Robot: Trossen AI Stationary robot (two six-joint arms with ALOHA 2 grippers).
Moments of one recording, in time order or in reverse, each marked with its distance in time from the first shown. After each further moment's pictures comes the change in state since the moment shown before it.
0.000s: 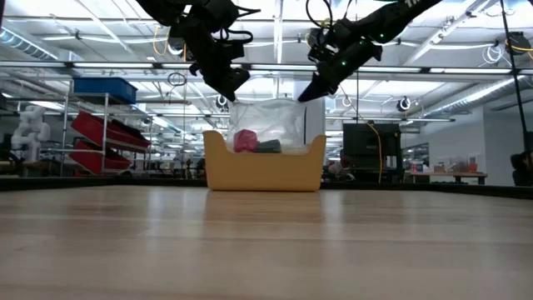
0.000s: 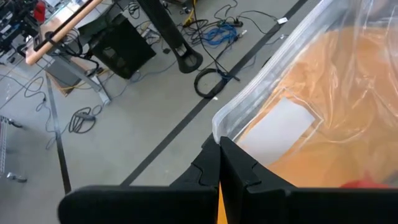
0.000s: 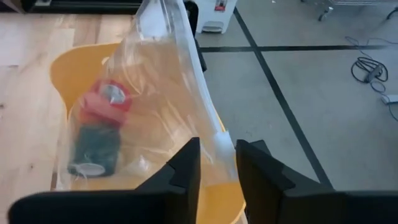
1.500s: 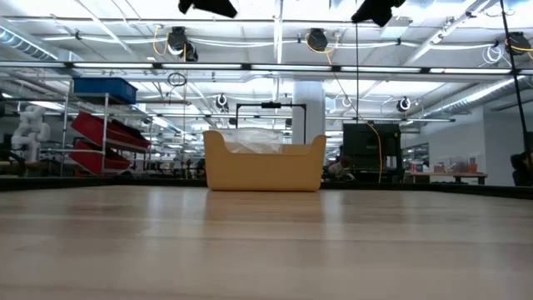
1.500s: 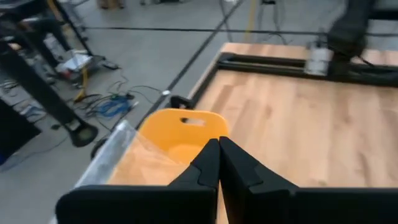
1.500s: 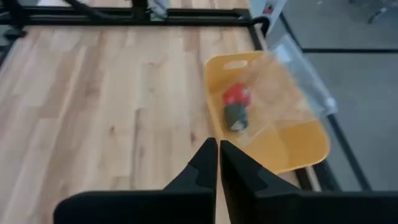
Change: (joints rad) left arm -0.357 -0.359 0.001 -0.162 0.197 -0.106; right arm 0.246 -0.512 0.000 -0.539 0.068 0.125
